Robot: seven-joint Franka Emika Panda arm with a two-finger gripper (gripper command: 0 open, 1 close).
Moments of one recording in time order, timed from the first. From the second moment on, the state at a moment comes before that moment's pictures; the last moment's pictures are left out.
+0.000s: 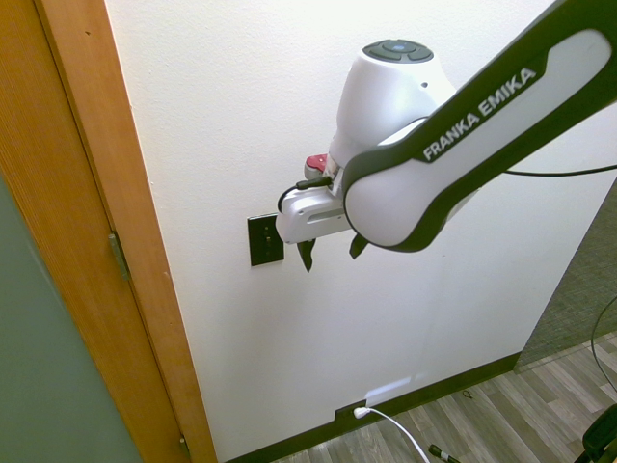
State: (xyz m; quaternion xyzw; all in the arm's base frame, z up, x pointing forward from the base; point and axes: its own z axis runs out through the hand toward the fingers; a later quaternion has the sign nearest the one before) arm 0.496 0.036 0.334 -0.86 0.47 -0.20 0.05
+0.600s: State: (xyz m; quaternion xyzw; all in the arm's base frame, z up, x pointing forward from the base) arm 0.557 0.075 0.319 -0.84 0.46 -0.28 0.08
